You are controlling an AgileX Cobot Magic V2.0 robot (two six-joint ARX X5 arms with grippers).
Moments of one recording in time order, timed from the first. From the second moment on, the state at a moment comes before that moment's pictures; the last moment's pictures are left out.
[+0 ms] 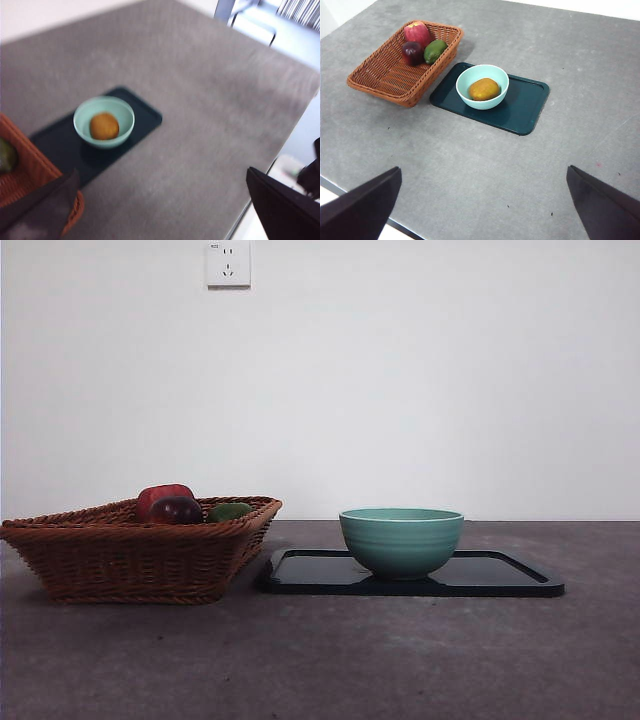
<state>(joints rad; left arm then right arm) -0.91 0.96 1.26 -0.78 0.02 -0.13 0.38 0.44 1.20 -1.27 -0.11 0.09</state>
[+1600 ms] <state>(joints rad) -0.73 2.37 2.35 -1.10 0.03 -0.21 0.38 0.44 1.20 -1.27 -0.11 0.11</state>
